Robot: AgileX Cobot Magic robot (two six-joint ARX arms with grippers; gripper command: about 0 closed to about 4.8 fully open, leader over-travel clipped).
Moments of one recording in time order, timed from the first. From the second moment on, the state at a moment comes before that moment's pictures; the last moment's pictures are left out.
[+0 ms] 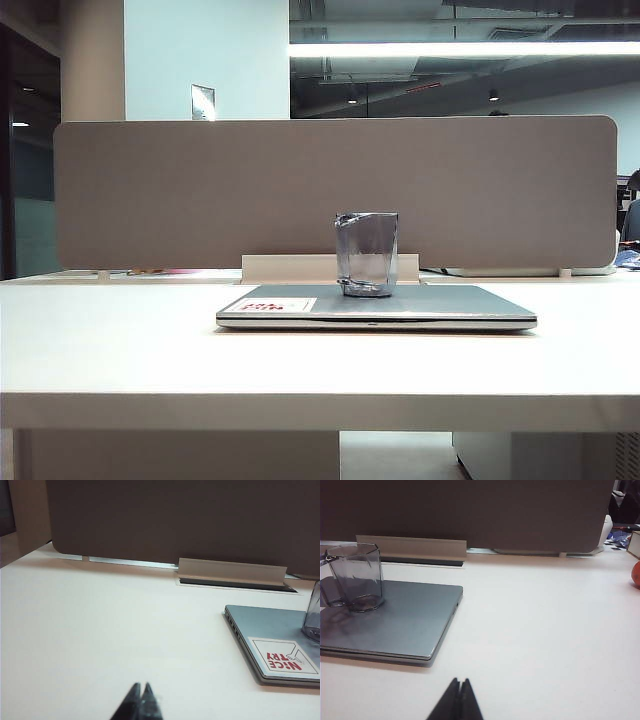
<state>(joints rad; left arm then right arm) -0.02 0.00 0.00 0.05 0.04 -0.08 0.03 0.00 0.01 -0.02 0.00 -0.03</state>
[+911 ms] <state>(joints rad) -0.02 0.00 0.00 0.07 0.11 -0.08 0.03 0.00 0.01 -0.02 -0.07 0.11</state>
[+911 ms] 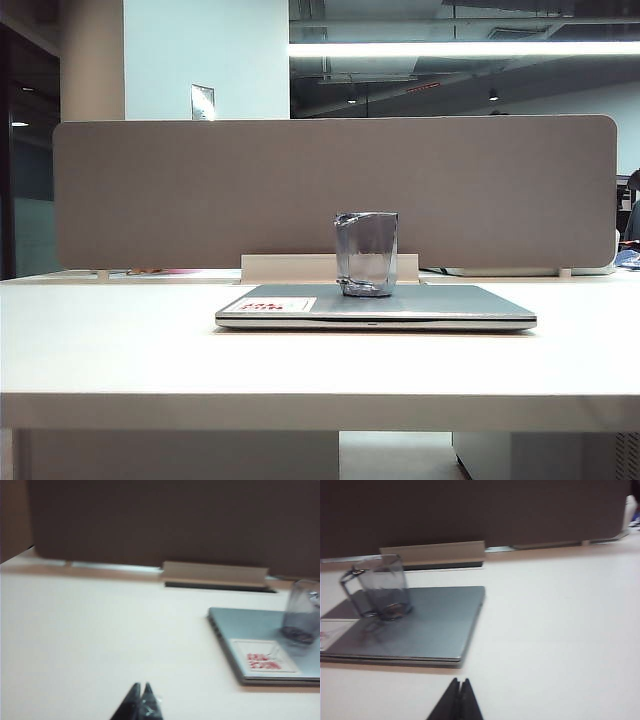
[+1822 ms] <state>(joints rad) -0.02 0.33 0.21 0.07 0.29 -0.08 0.14 0.05 0.14 0.01 -0.20 0.19</state>
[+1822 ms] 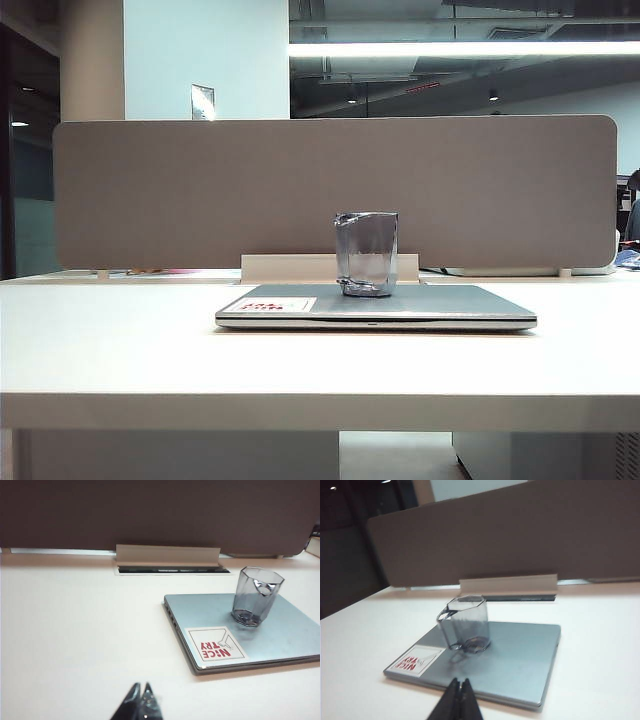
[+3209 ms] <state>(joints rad) -0.29 1.80 1.11 0.36 0.54 0.08 0.19 0.68 0.31 0.20 -0.15 0.14</state>
